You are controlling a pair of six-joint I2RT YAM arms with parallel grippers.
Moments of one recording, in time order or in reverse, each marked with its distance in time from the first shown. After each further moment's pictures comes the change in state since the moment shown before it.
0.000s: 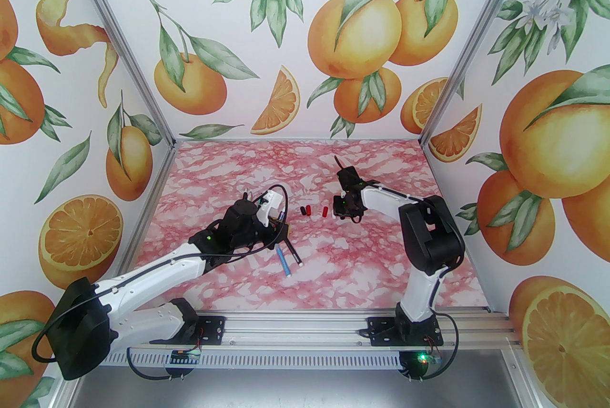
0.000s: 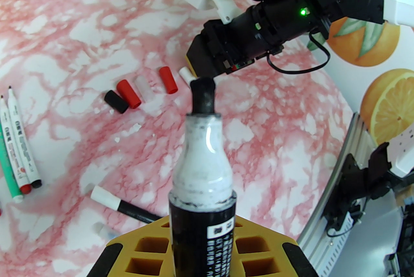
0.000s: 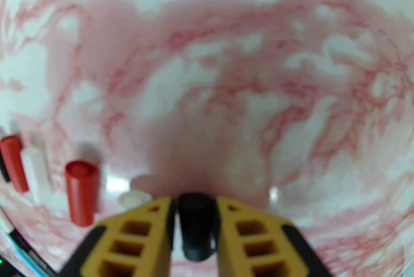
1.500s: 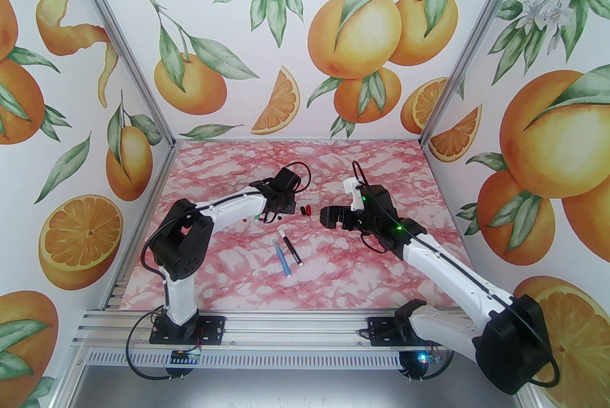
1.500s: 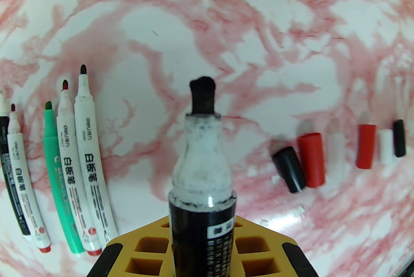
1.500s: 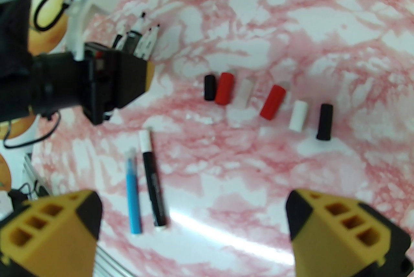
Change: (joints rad) left arm 0.074 0.766 0.676 -0.449 -0.409 -0.109; right arm 0.108 -0.740 -0.414 0.206 -0.256 0.073
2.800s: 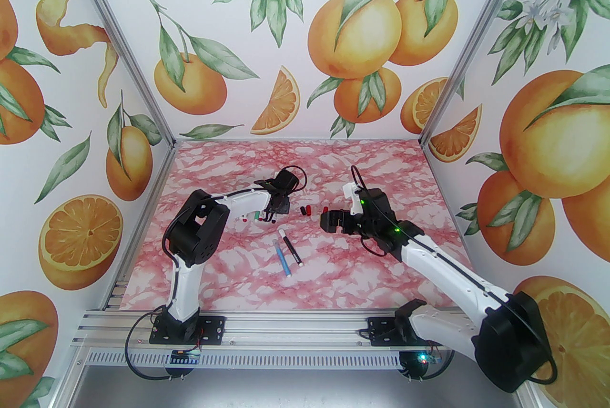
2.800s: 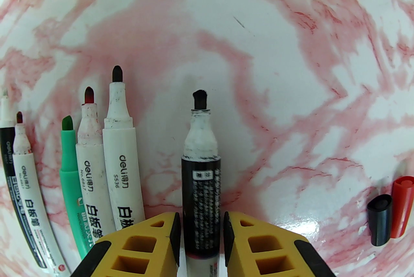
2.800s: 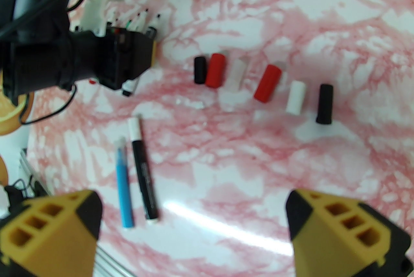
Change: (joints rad) left arm 0.051 0.126 0.046 -0.015 -0.105 0.030; right arm 0.000 0.009 -0.034 -0.002 -0.003 0.009
